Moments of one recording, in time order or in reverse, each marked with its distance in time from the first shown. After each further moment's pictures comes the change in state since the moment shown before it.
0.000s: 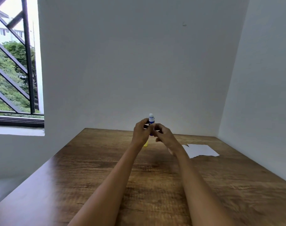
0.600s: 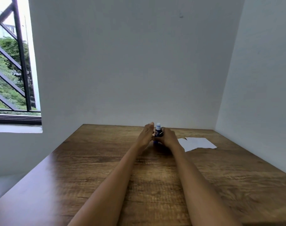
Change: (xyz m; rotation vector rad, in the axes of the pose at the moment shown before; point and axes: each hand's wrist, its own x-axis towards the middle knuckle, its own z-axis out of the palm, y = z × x) left_hand -0.014 -0.025 0.019 -0.048 -0.330 -0.287; right_hand 0.000 0.029 -0.005 -0.539 0.143 0.221
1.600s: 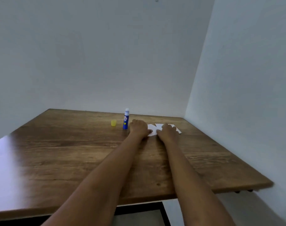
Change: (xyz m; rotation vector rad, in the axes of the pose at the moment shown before) left_hand 0.024 0.008 0.099 1.198 -0.059 -0.012; right_hand -0.043 0.078 -0.069 -0.451 0.198 0.260
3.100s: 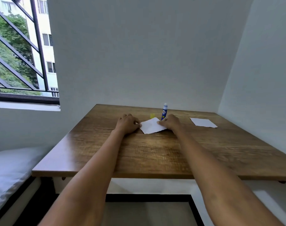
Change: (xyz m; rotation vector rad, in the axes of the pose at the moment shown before) left_hand -0.096 -0.191 -0.035 -0.228 0.059 -0.094; right_hand -0.046 -0.122 0.016 0.359 -0.316 -0.093
